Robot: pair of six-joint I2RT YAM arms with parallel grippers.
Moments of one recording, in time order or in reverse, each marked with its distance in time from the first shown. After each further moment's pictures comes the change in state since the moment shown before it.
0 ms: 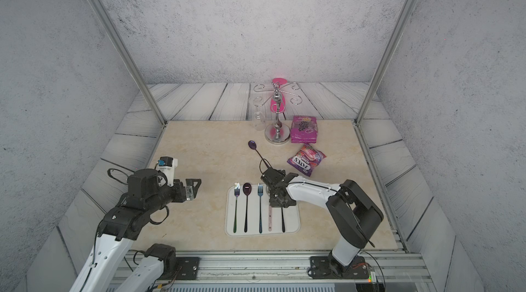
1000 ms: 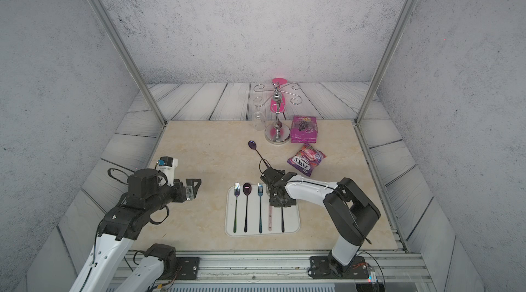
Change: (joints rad) left arm 0.000 0.000 0.000 0.000 0.000 0.000; right arm -0.007 0.022 0.010 -0.018 0.005 -0.005
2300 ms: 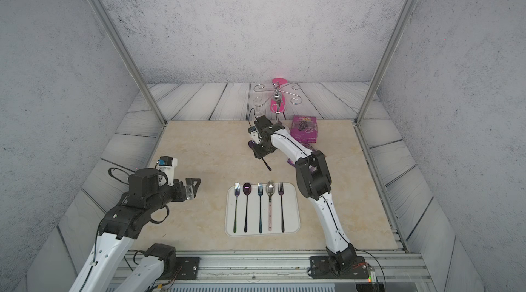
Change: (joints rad) left arm 0.000 0.010 0.000 0.000 -0.026 0.000; right arm -0.243 0.744 1.226 -0.256 -0.303 -0.871
